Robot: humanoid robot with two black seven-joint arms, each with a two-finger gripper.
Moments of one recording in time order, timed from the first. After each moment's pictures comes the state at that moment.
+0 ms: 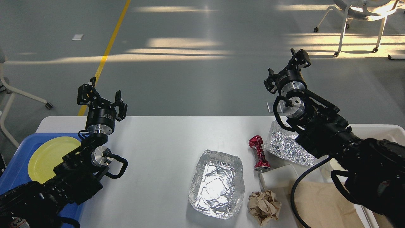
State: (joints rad) left arm -0.77 0.07 -0.60 -0.28 -0.20 -0.34 -0.70; right arm 1.04 -0.02 0.41 0.29 0.40 -0.03 0.36
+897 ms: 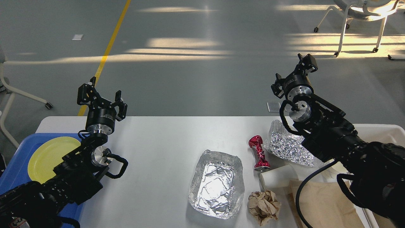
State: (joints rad) left arm -0.77 0.07 -0.60 -0.28 -0.20 -0.34 -0.70; right arm 1.01 -0.05 0.40 0.29 0.40 -0.03 0.36
